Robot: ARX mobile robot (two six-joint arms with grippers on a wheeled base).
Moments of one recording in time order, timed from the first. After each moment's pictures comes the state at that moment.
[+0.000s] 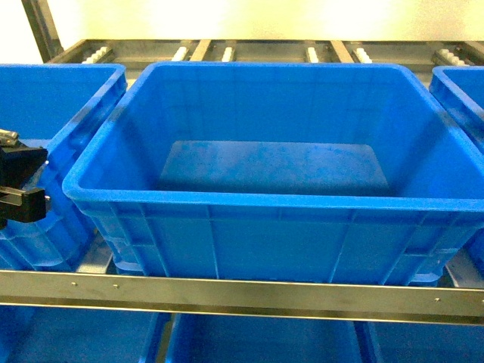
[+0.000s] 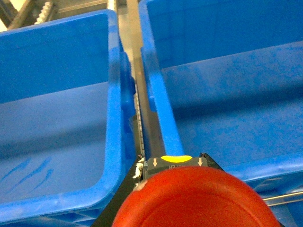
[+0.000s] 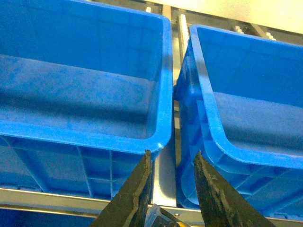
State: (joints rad) left arm -0.14 1.32 0.37 0.67 -0.08 0.13; right arm 0.25 1.33 0.14 1.07 0.24 -0.10
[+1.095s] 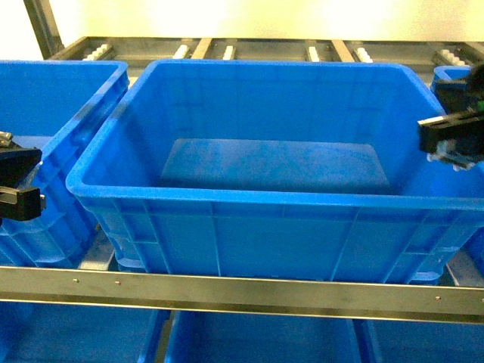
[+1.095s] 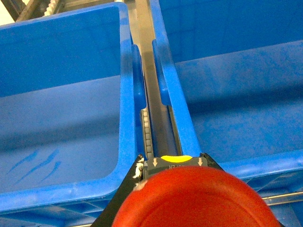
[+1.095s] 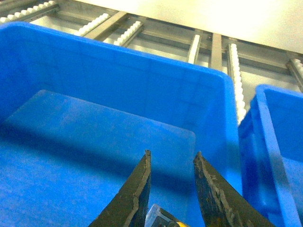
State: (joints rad) left arm -0.13 1.32 0.37 0.67 -0.09 0.13; right arm 0.24 1.57 0.62 0.86 0.03 -0.12
